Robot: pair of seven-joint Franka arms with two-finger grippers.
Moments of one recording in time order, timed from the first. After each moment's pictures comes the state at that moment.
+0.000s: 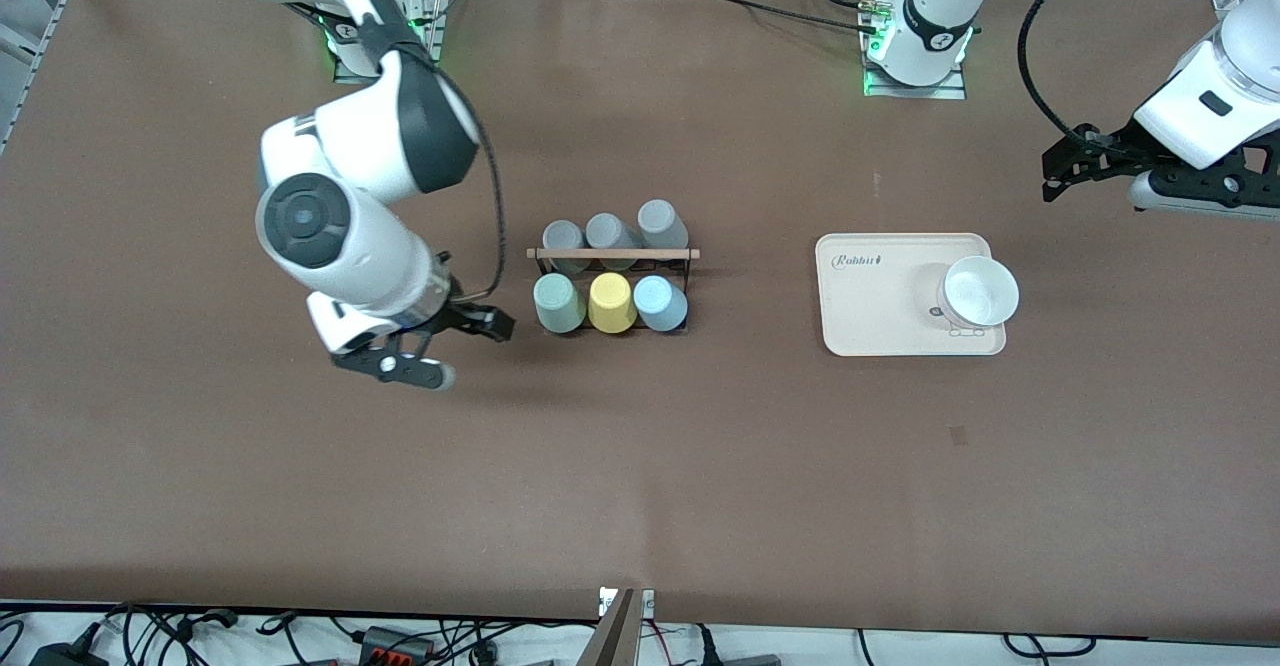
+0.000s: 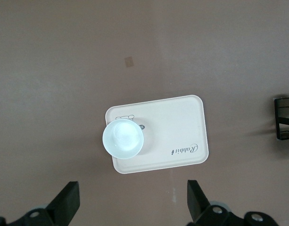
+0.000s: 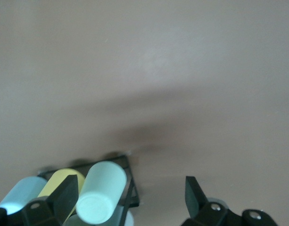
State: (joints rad) left arm -0.03 -0.06 -0.05 -1.70 0.01 1.66 0.03; right arm 0.47 0.57 -0.10 -1.24 0.12 1.80 0.59
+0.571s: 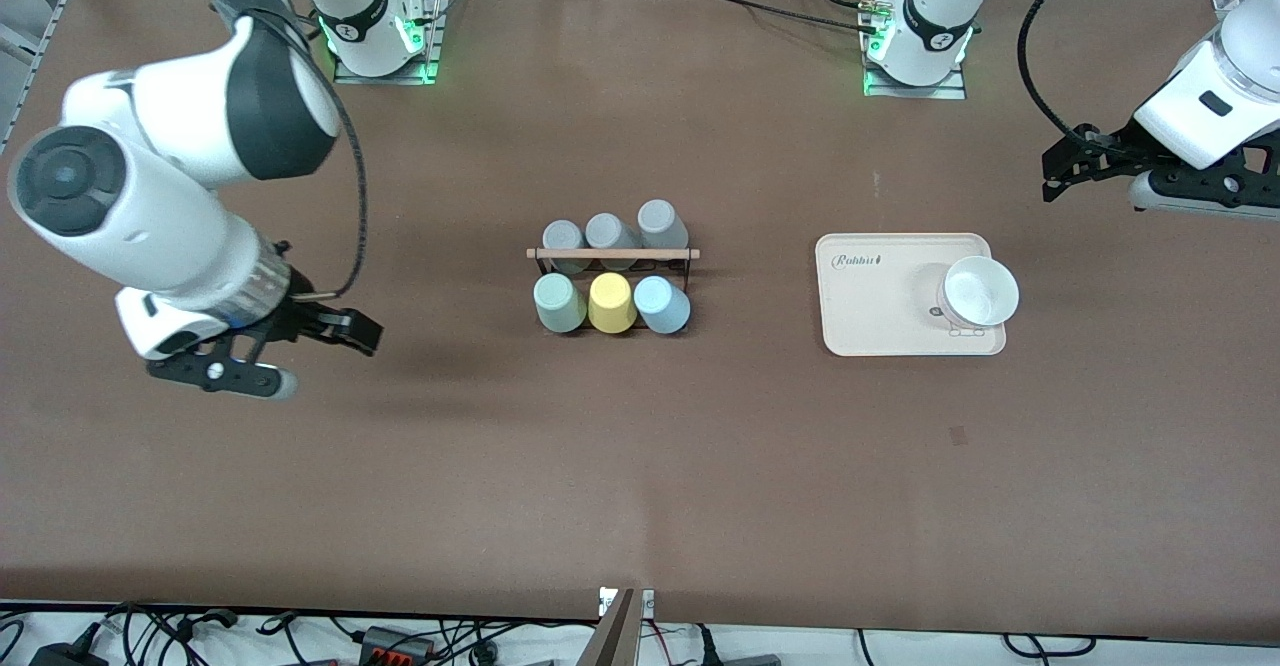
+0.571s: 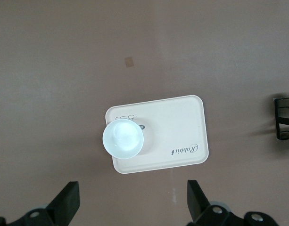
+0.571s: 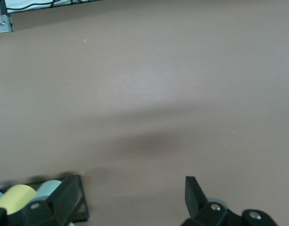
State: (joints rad) left arm -0.03 -0.06 -0.05 -1.70 0.01 1.66 0.03; right arm 0.33 0.46 -0.13 -1.23 0.04 1.73 0.36
